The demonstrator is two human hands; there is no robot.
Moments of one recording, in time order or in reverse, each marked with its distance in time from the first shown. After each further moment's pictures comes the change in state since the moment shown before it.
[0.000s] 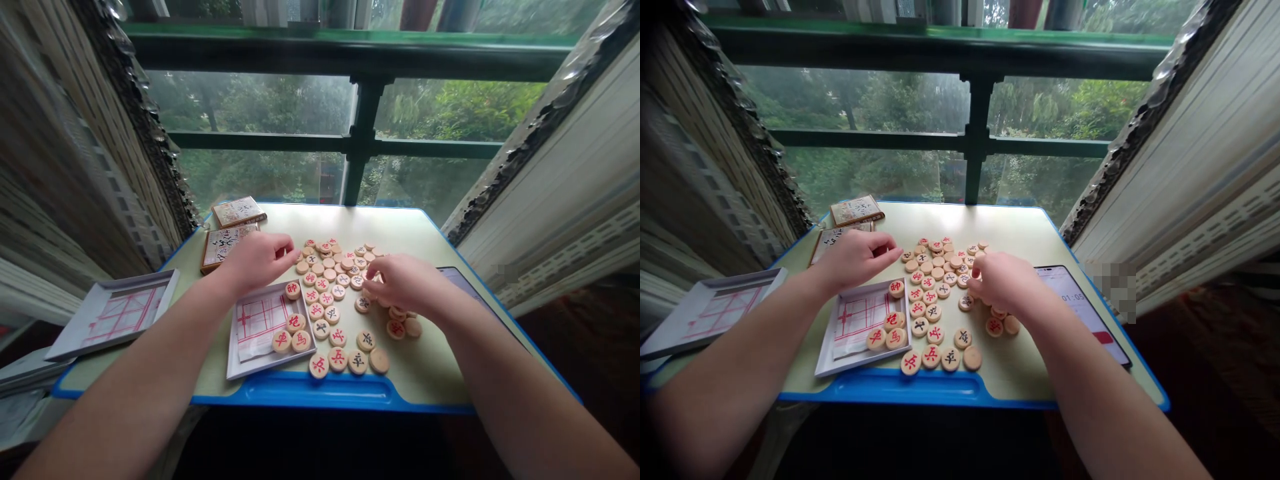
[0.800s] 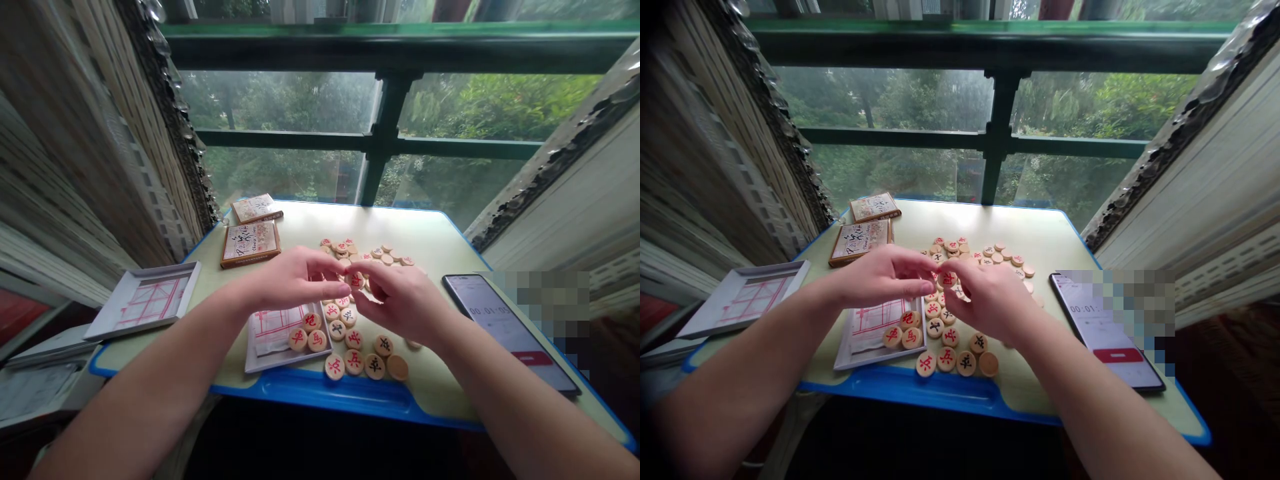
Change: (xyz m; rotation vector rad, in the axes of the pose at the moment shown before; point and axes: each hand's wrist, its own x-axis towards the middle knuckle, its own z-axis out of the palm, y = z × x) left_hand -0.013 0.031 -0.010 -0.814 -0.400 0.029; right_hand -0.013 -0.028 0.014 0.350 0.603 -0.609
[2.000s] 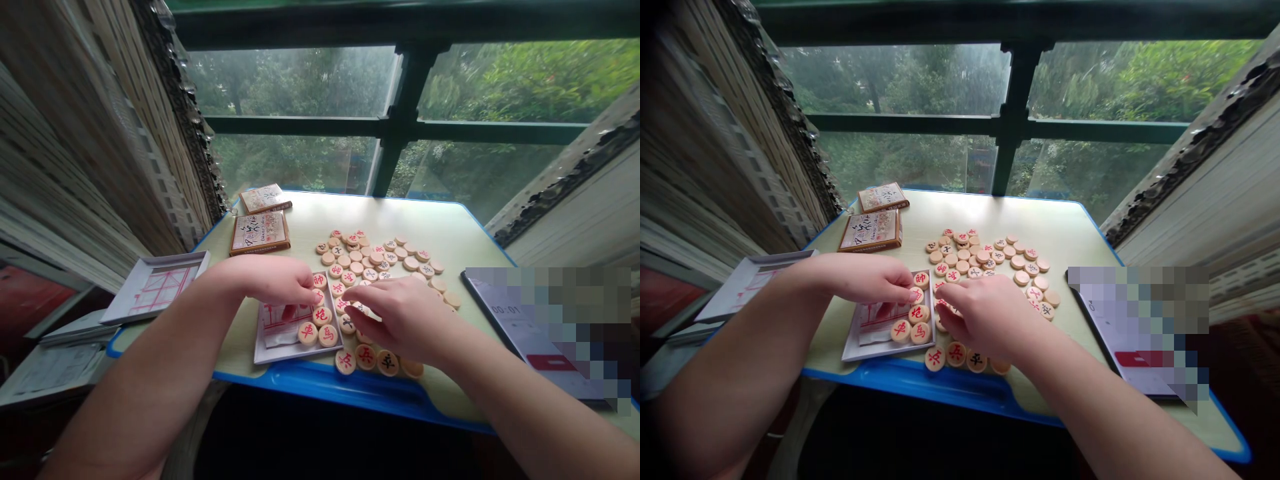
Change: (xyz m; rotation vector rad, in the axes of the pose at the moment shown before) left_hand -0.006 -0.002 -0.021 0.517 -0.487 -0.517; right_hand -0.004 -0.018 0.013 -0.133 -0.285 -0.050
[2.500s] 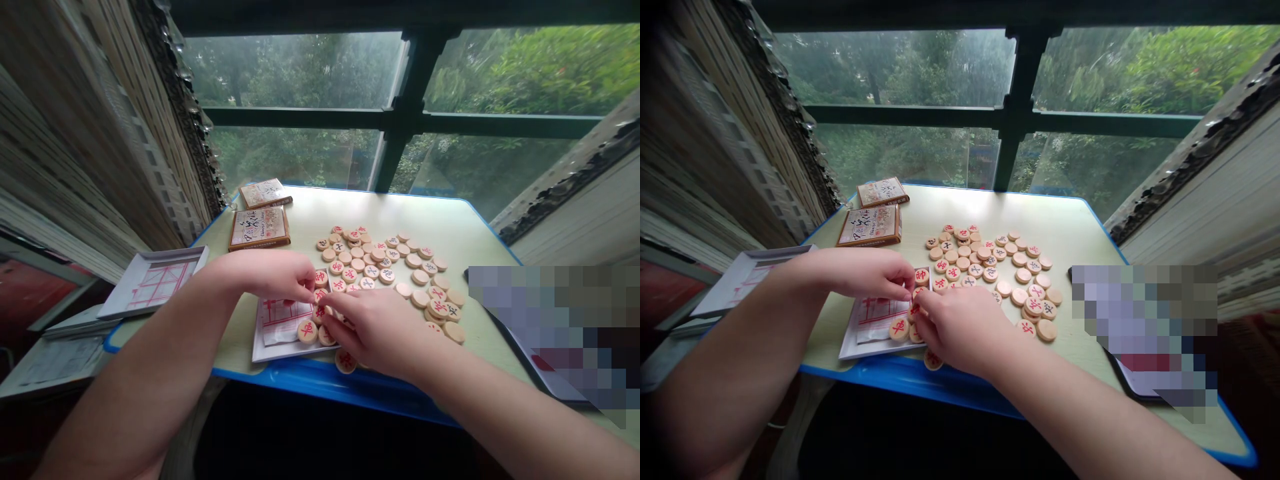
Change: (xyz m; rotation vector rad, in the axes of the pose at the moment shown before) left_hand 0.006 -0.010 0.000 0.128 0.091 0.080; right_hand 0.011 -0.026 0.012 0.100 -0.170 0.112
